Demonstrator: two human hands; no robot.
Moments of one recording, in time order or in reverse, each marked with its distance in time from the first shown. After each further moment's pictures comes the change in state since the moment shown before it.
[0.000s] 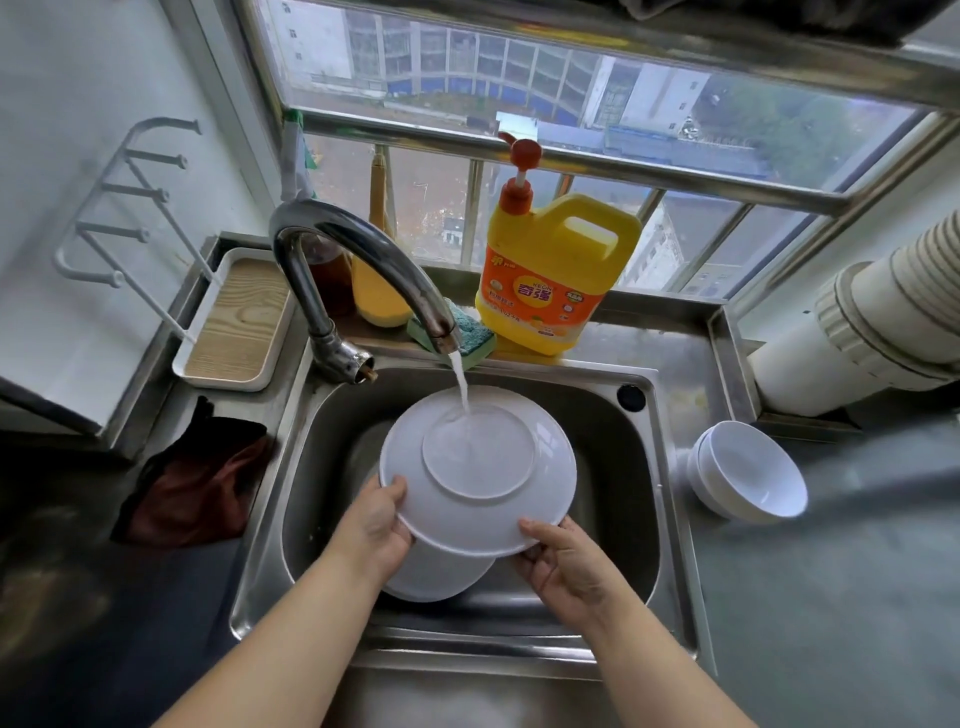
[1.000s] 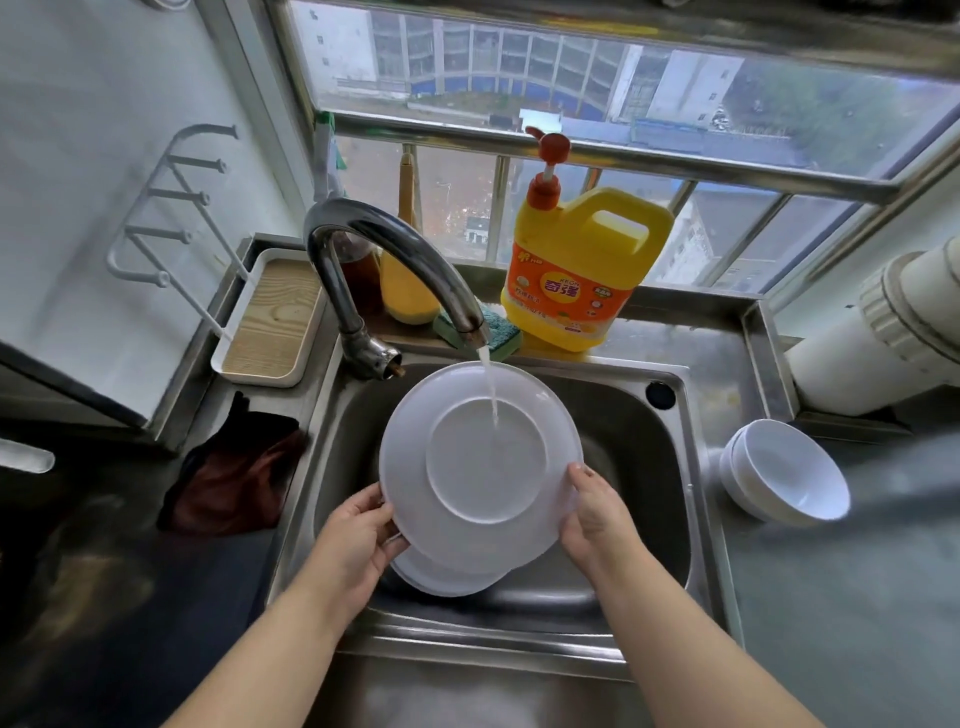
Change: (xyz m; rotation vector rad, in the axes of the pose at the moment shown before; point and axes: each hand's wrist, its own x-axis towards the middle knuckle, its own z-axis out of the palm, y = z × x) left_hand -0.026 0.014 -0.052 0.208 -0.007 0.108; right_hand 0.040 -0.014 0.015 -0.138 0.272 -0.126
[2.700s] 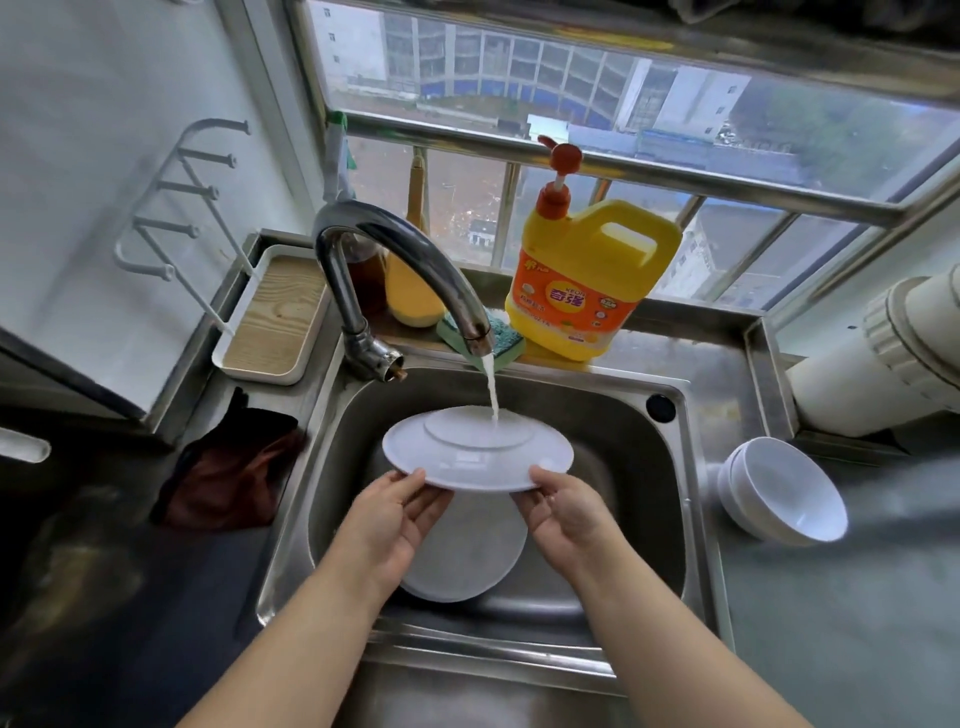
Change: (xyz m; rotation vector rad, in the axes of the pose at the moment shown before) left_hand -0.007 0.013 0.046 -0.276 -0.034 -0.032; right_hand -0.029 -0.014 0.035 0.195 -0.167 0.137
